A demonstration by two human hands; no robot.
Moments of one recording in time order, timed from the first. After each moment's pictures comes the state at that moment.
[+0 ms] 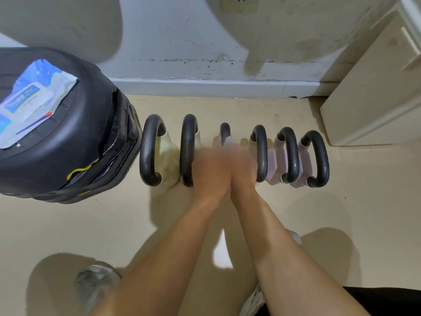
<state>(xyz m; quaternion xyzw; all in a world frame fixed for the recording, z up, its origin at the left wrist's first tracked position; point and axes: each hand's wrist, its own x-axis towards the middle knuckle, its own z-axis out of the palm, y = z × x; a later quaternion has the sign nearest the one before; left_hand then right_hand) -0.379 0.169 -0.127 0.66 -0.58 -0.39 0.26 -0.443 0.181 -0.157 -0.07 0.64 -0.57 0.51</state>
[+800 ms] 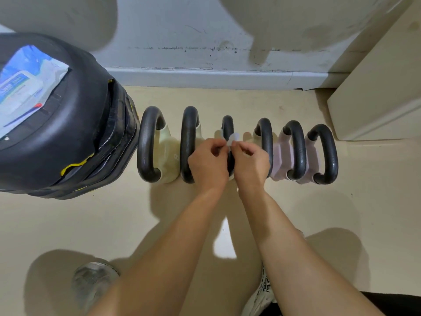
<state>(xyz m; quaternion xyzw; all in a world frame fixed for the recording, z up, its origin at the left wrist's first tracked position) -0.379 0.159 -0.146 0.68 -0.52 -0.41 0.33 -0.451 0.181 -0.161 -0.17 0.74 -0.51 0.40</state>
